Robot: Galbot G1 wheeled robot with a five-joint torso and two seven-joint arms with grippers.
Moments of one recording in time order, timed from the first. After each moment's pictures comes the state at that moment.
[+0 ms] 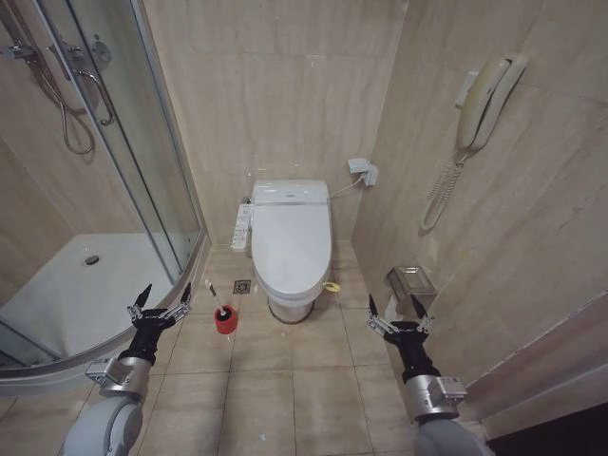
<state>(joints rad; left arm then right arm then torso) 1.38 -1.27 -0.72 -1.93 -0.43 -0.08 0.11 -1.56 1.42 0.52 2.13 0.13 0.07 0.12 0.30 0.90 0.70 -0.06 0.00</state>
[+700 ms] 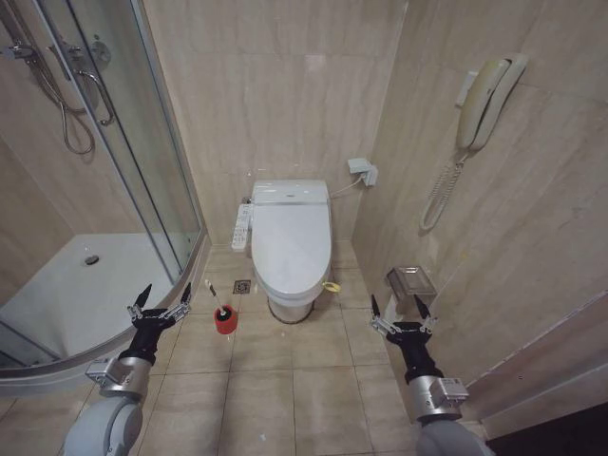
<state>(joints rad) 1.38 -1.27 -0.72 -1.93 -0.43 -0.08 0.11 -1.56 1.42 0.53 2.13 0.10 0.08 0.13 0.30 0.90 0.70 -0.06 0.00</state>
